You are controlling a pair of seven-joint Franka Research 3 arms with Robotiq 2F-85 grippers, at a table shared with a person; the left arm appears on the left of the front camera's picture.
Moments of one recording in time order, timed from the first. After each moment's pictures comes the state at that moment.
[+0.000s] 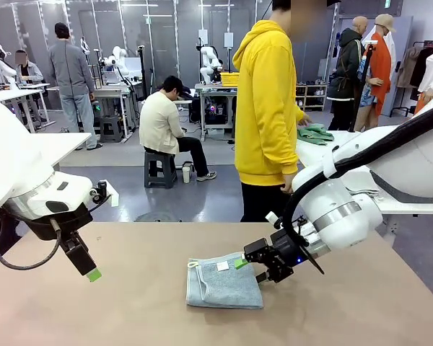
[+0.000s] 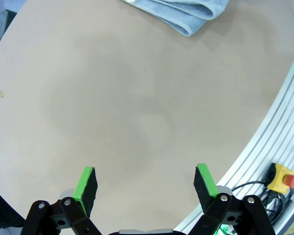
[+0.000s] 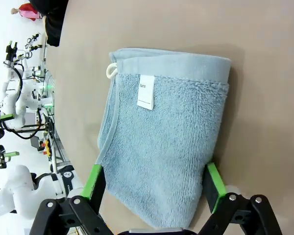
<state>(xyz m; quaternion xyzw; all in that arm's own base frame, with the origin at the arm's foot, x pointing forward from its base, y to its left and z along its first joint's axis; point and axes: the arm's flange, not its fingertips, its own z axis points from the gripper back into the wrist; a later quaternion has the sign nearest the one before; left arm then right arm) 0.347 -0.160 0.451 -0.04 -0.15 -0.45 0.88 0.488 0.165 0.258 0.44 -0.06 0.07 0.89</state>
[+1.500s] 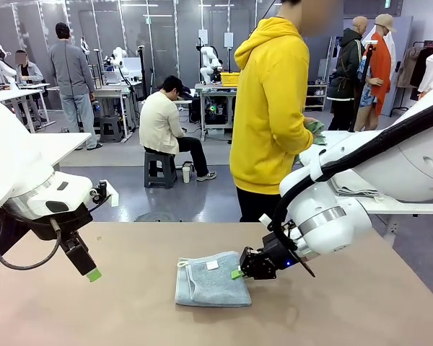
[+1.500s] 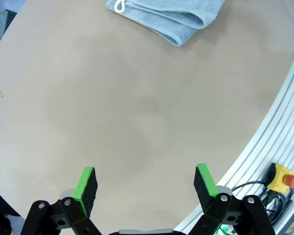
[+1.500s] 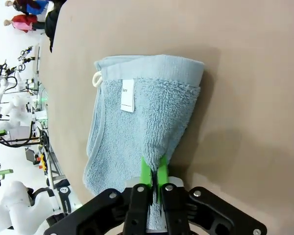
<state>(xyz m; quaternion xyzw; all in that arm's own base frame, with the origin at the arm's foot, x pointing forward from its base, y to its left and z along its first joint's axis) 0.347 -0.160 0.451 -0.04 -0.15 -0.45 0.88 0.486 0.187 0.252 0.43 -0.08 0.05 0.90</state>
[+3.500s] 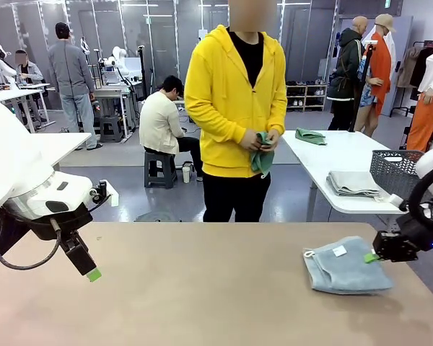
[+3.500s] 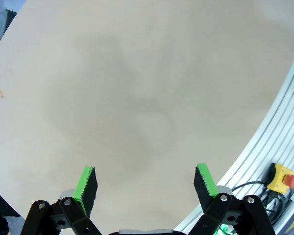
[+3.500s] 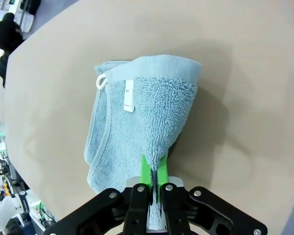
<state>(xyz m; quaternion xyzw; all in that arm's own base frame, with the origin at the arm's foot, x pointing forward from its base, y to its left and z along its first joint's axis) 0.347 -0.160 0.451 -0.04 -0.15 -0.45 0.88 0.486 -0.137 0.312 0.30 -0.14 -0.02 0.94</state>
